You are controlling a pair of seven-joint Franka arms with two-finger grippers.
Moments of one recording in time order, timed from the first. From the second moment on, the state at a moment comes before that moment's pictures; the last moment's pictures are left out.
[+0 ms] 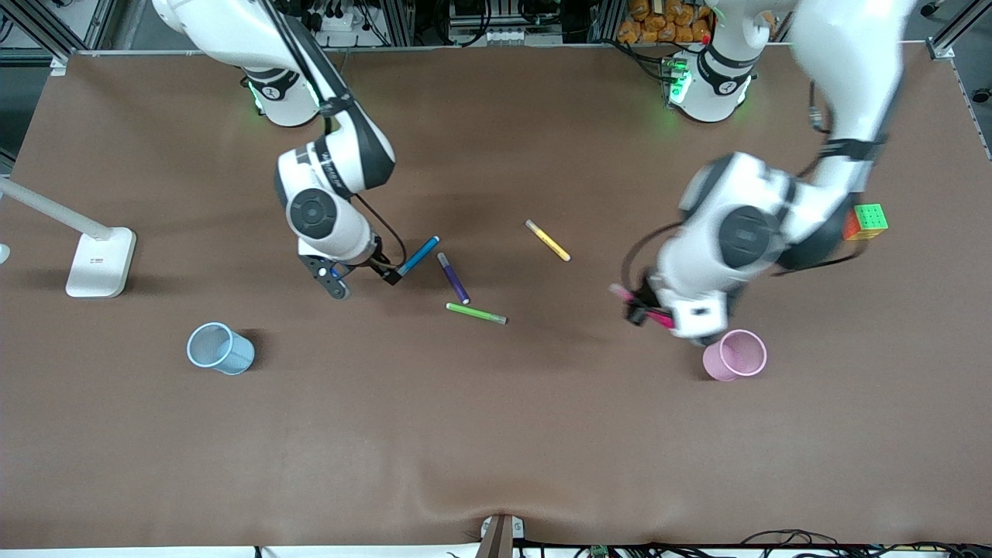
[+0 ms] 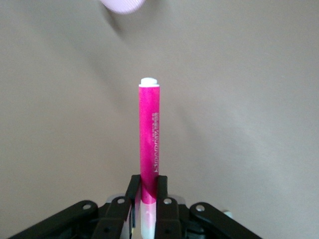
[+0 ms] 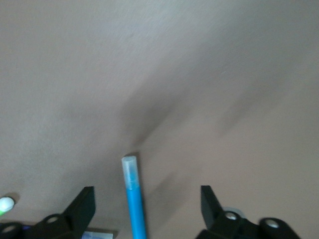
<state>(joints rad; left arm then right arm) 0.09 0.47 -0.51 -1.60 0.08 1.92 -1.33 0.60 0.39 -0.08 -2.07 0.17 2.31 1.22</state>
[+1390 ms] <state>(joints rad) 0.45 0.61 -0.51 -1.52 -0.24 1.76 -0.89 0.68 0.46 -0.09 -2.06 0.17 2.39 1.27</state>
